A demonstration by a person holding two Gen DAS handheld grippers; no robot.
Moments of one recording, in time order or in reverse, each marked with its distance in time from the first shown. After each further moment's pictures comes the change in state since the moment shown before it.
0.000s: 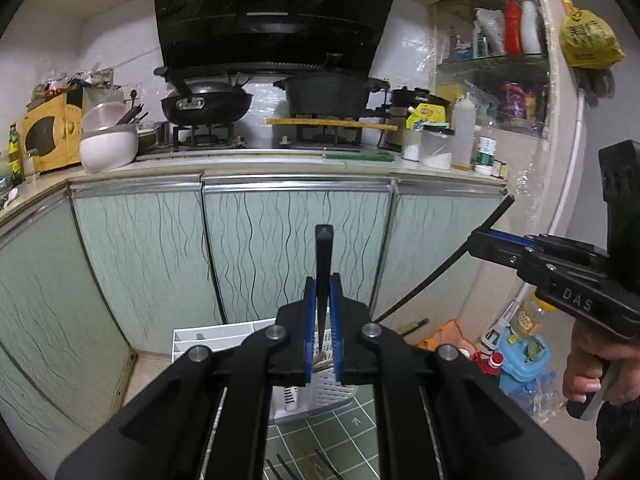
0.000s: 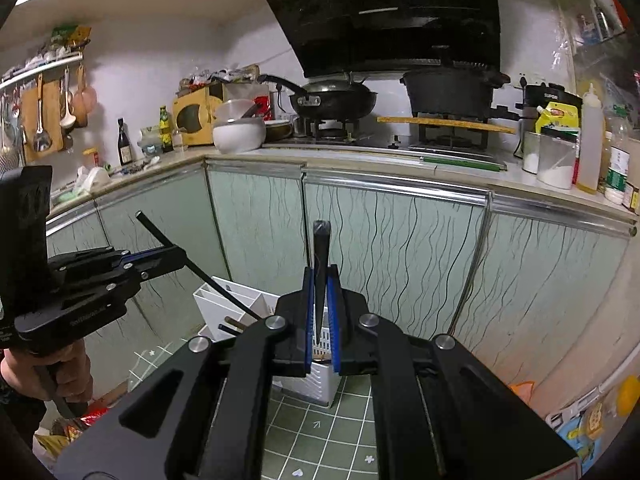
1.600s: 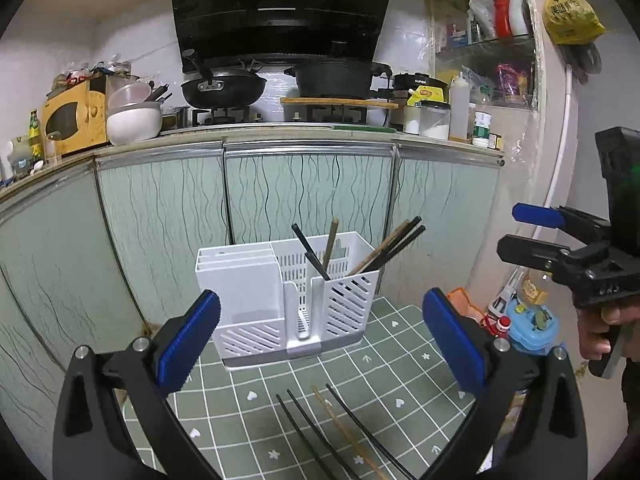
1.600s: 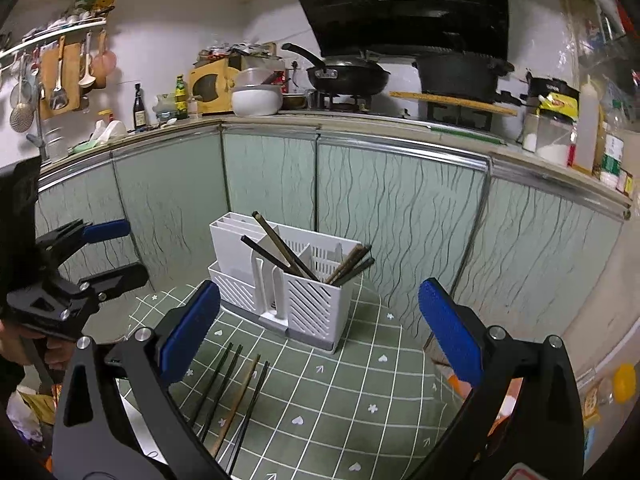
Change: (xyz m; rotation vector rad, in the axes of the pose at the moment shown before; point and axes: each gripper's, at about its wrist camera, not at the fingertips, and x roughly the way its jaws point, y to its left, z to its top) left arm -0.064 0.004 -0.098 0.011 0.002 0.032; right arm -0.049 0.021 -0.088 -0.047 0.037 -0.004
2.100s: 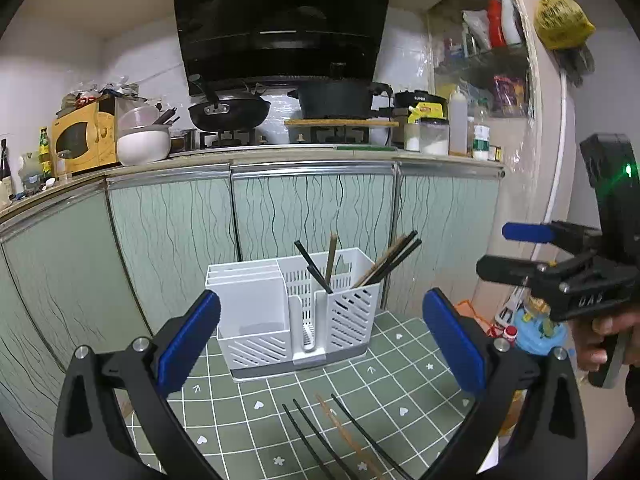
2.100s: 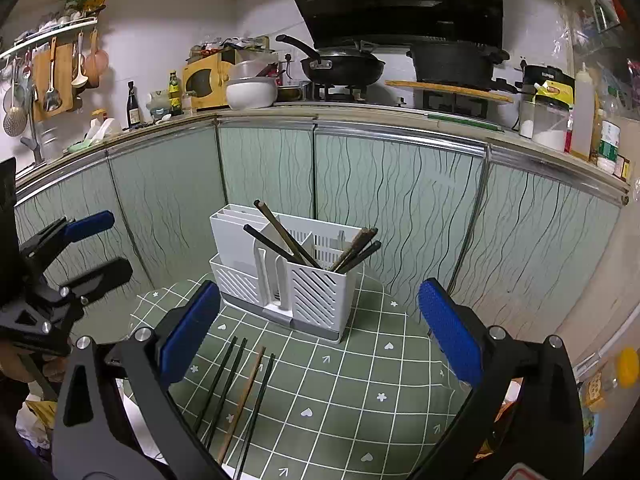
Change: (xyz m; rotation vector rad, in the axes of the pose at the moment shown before) left arm -0.019 -0.008 0.001 0.027 -0.084 0.042; right arm 0.005 0.010 -0.004 0.002 0.031 -0.011
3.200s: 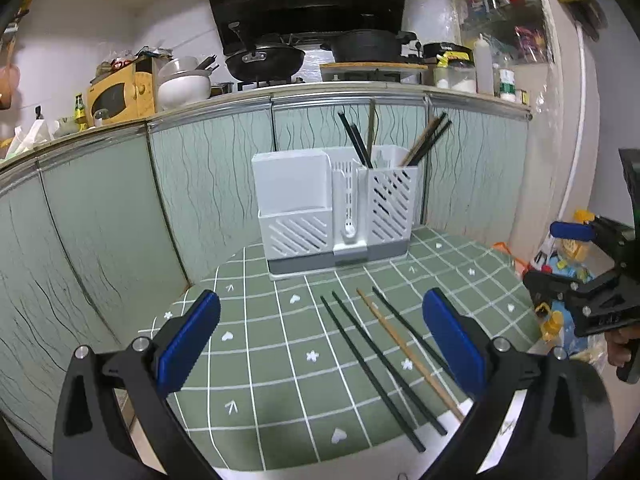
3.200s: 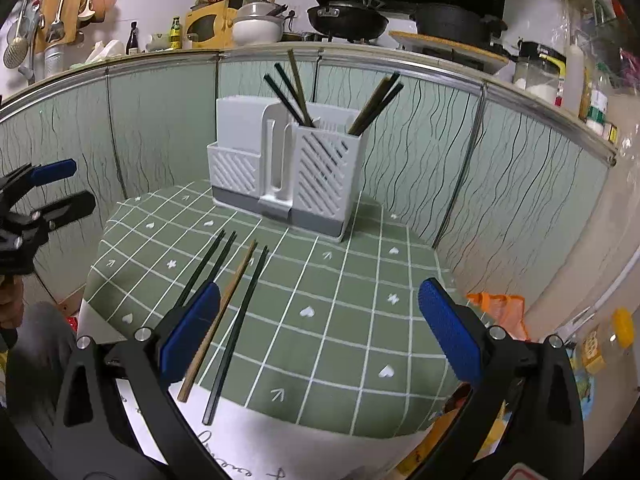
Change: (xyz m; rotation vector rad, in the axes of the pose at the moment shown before) left arm -0.028 0.007 -0.136 0.023 0.123 0.148; right arm 0.013 0.034 -0.151 -0.062 0.093 -0.084
